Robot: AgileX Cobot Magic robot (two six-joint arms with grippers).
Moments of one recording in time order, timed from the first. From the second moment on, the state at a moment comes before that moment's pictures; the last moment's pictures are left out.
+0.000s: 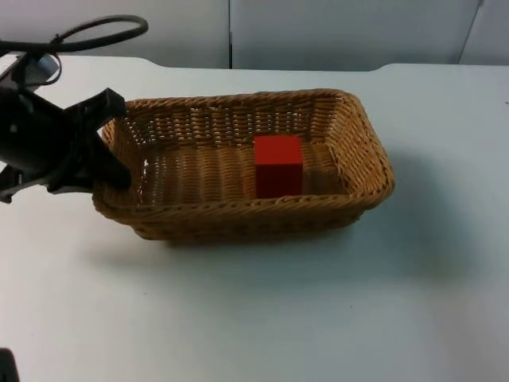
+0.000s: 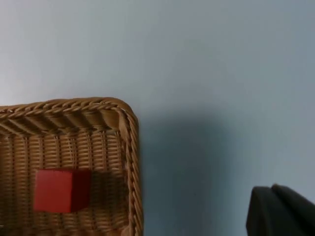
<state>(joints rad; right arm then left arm) 0.11 1.79 -1.85 0.13 1.22 0.06 -0.08 1.97 -0.97 -1.32 0.59 0.88</state>
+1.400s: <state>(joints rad) 0.11 1.79 -1.97 0.06 1.22 0.07 -0.12 1.83 -1.33 -0.75 0.71 0.54</state>
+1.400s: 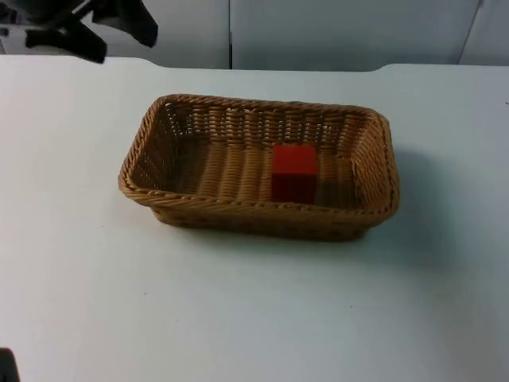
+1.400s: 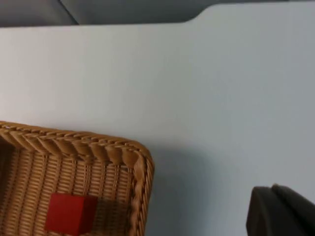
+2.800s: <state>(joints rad) 0.11 0.69 -1.25 -0.33 1.10 0.25 -0.12 0.53 -1.27 0.00 1.15 0.10</state>
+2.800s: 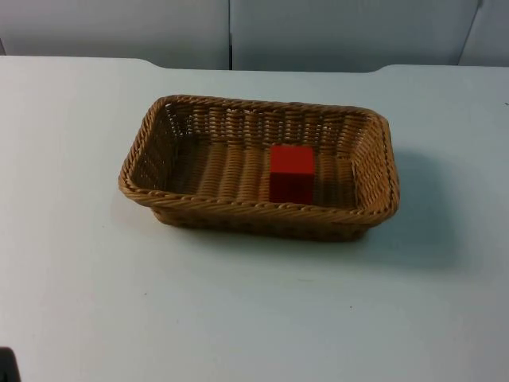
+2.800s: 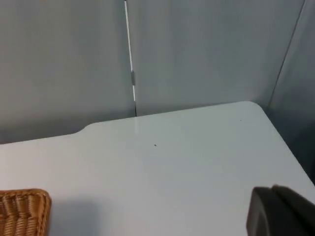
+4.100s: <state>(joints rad) 0.11 0.11 -0.52 0.26 0.98 -0.19 -0.12 0.00 -0.52 -0.05 1.10 0.10</state>
